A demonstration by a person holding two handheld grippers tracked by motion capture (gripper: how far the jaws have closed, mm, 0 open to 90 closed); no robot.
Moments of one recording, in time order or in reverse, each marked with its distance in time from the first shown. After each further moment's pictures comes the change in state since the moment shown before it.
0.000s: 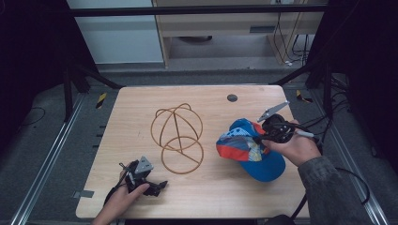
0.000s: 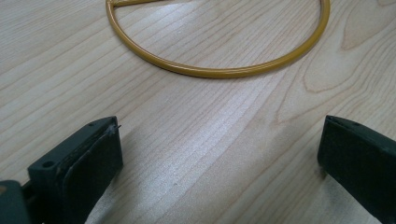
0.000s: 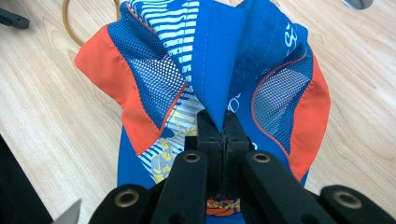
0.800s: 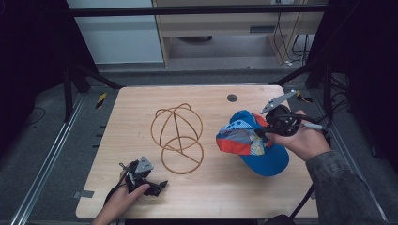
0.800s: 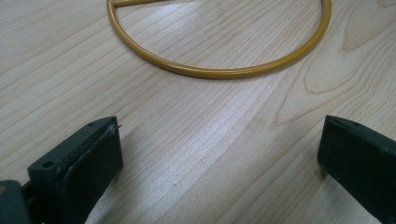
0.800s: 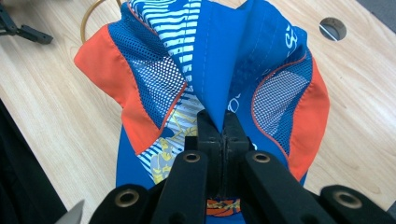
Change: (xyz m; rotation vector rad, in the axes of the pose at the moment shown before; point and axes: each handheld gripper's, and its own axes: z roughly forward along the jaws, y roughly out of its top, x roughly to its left) left arm 0.000 0.000 0.000 -0.003 0.005 -0.004; right arm 0.006 0.021 -0.039 -0.029 -0.018 -0.057
